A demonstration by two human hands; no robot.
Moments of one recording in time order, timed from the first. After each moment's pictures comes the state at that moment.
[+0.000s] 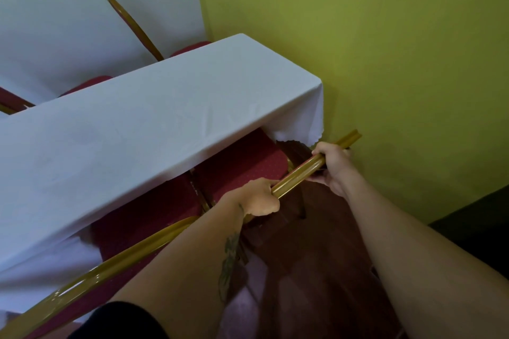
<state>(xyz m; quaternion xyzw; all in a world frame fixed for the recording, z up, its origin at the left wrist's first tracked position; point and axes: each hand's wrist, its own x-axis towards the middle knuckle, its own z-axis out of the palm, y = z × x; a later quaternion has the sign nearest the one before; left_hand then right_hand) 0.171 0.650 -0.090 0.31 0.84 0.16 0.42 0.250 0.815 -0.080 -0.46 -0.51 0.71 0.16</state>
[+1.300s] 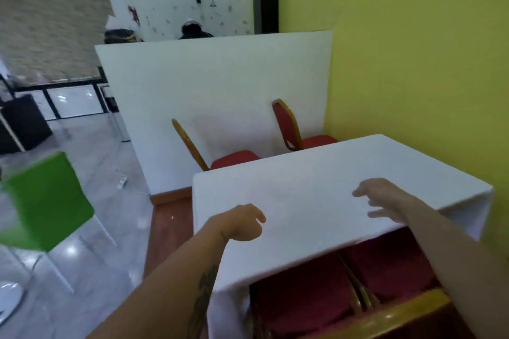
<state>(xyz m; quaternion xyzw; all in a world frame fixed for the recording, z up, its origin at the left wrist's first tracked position) -0.022 0.138 0.039 0.24 0.93 0.12 0.24 0.060 0.454 0.052 -0.32 -0.77 0.56 0.01</state>
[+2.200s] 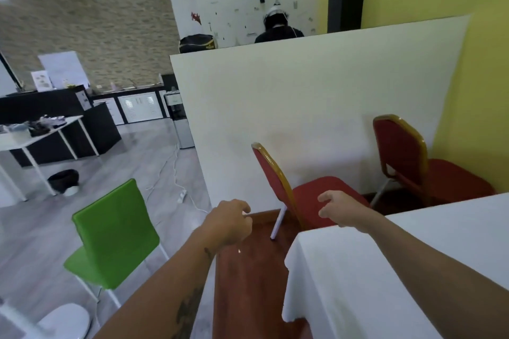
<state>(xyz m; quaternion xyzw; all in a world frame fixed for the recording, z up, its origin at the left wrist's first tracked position) -0.433 -0.166 0.069 0.06 0.97 0.20 0.08 -0.450 0.113 0.024 -0.10 -0.90 0.42 -0.08</state>
